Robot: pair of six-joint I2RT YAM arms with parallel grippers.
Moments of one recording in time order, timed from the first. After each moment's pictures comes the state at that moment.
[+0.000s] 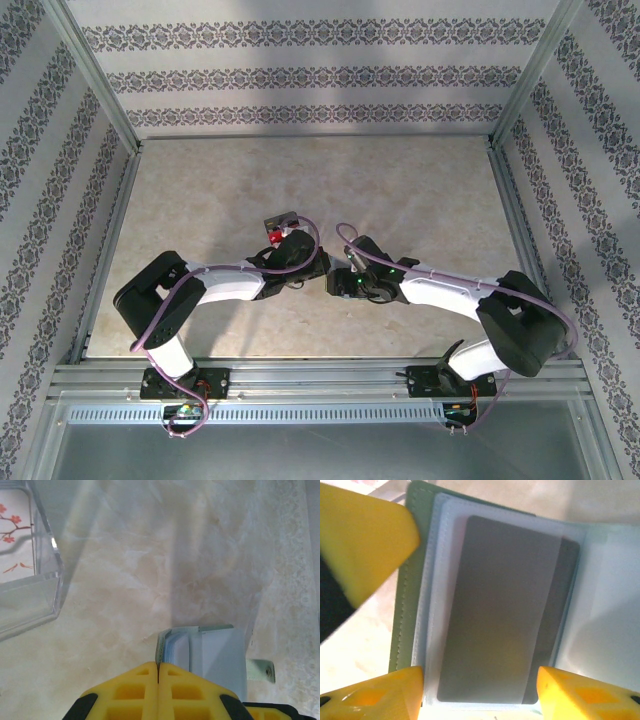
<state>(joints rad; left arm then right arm) -0.77 1.69 0.80 0.21 0.02 -0.97 0.74 1.44 0.68 -0.25 -0.12 0.73</state>
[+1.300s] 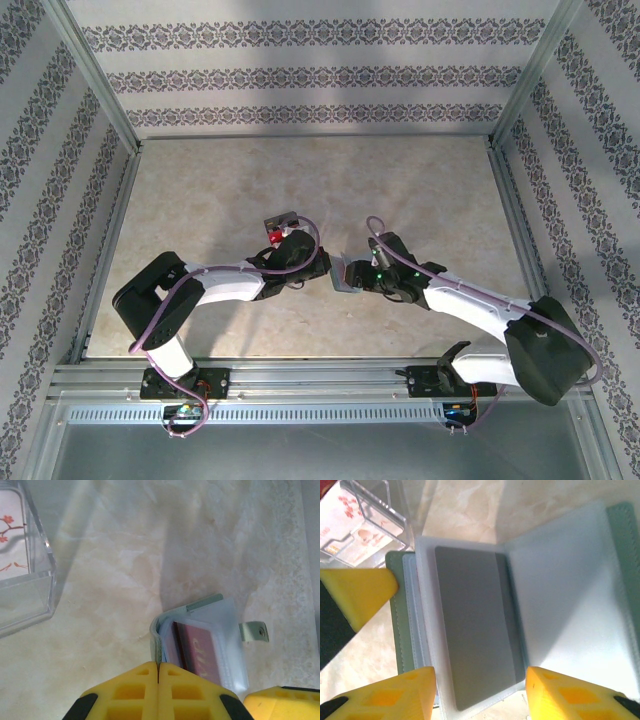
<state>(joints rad) -0.78 1.69 0.80 0.21 0.02 -0.97 0.61 1.25 0.58 -0.23 -0.14 0.76</state>
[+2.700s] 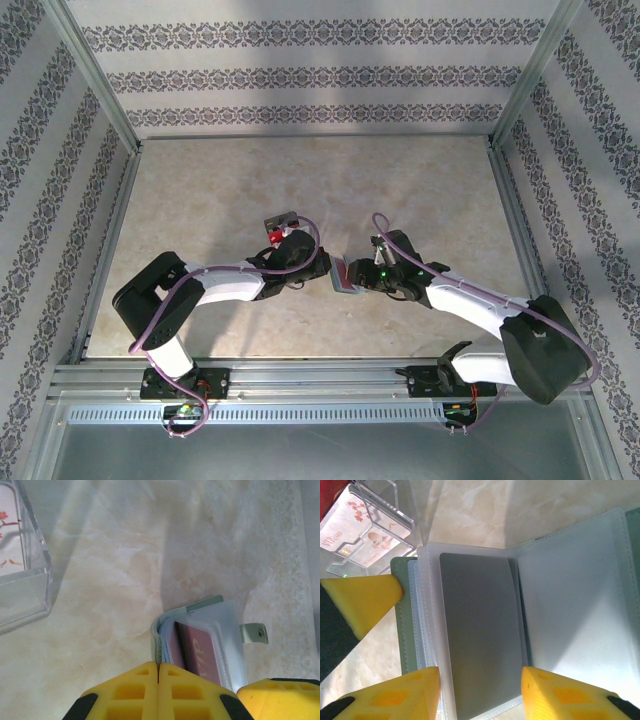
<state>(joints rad) -0.78 1.69 0.80 0.21 0.03 -0.97 0.55 1.28 0.55 -0.16 -0.25 0.74</state>
